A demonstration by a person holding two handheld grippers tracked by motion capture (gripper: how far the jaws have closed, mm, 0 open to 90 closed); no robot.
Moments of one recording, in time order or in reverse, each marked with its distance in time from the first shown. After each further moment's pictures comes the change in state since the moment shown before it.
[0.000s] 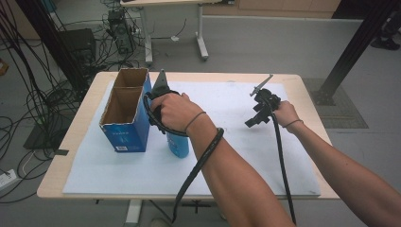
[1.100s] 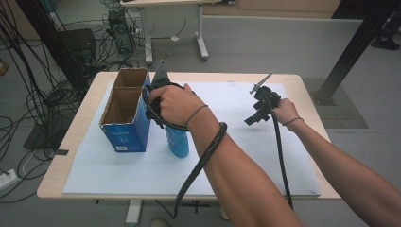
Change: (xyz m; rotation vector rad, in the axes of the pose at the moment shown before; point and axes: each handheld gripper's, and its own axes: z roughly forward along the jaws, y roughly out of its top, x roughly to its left) left arm 0.003 -0.007 -0.023 -0.010 -0.044 0.006; right arm 0.002 0.007 -0.007 0.001 -0.008 -0.002
